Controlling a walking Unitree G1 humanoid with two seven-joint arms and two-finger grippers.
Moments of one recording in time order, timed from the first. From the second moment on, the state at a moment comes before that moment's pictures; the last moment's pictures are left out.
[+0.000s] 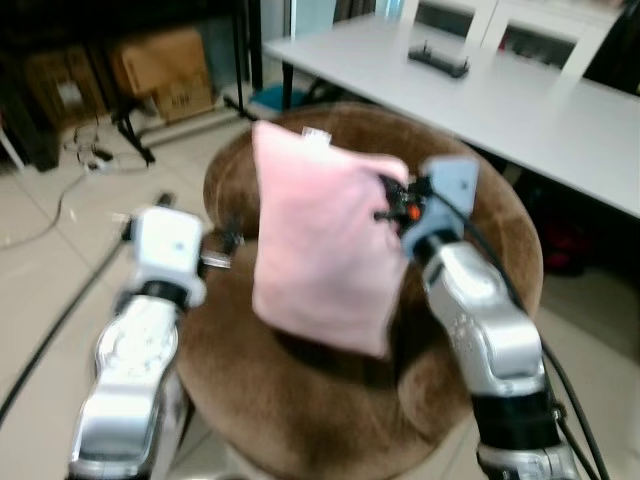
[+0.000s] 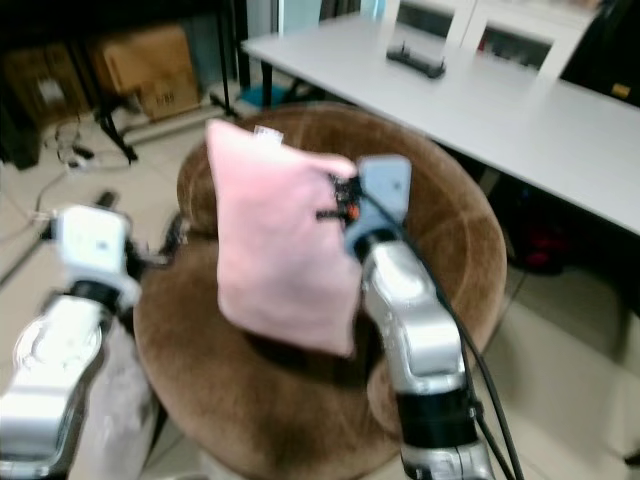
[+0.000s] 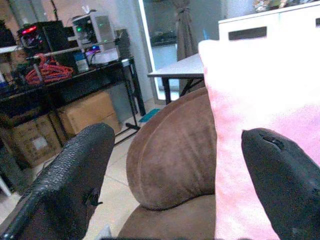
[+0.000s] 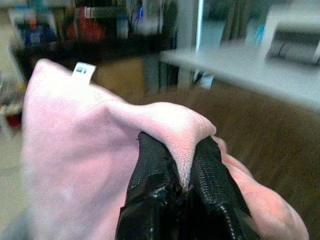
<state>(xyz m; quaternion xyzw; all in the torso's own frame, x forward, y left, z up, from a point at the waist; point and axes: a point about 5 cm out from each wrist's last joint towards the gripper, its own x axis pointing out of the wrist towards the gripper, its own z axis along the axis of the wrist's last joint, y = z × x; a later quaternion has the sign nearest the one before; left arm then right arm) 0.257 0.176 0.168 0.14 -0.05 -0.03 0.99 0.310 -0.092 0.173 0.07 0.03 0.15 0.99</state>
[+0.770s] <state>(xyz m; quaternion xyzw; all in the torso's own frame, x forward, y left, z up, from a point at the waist) 0.230 0.182 0.142 0.22 0.04 -0.18 0.96 0.351 -0.081 0.157 0.27 0.19 0.08 0.94</state>
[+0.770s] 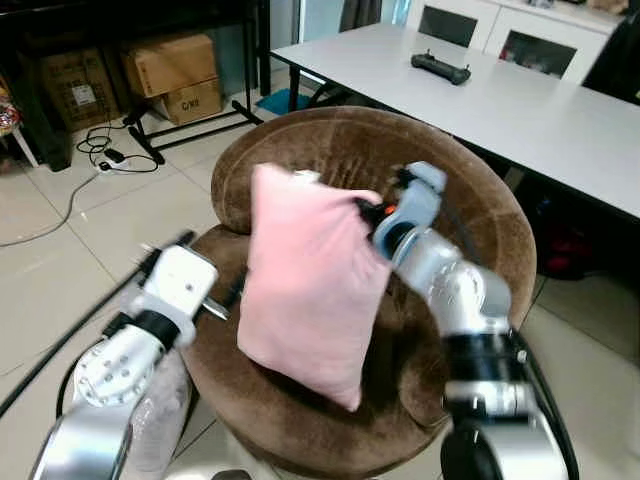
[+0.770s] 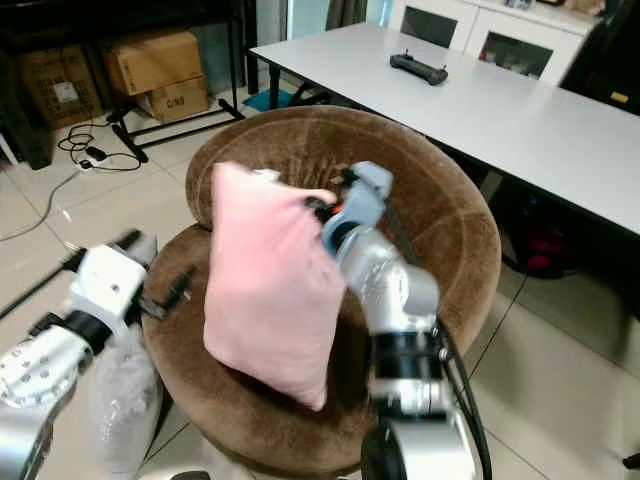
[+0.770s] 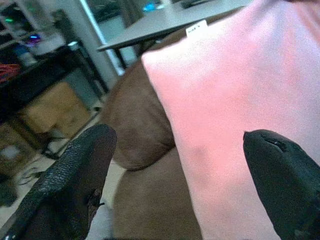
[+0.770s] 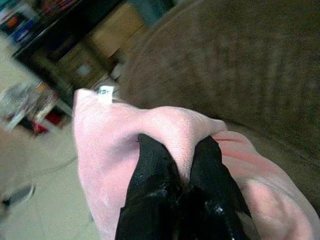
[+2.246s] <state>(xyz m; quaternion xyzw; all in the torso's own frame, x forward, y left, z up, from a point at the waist) 0.210 0.190 0.132 0.15 0.09 -0.31 0.94 0.365 -0.177 0.084 0.37 0.26 -0.27 0.85</state>
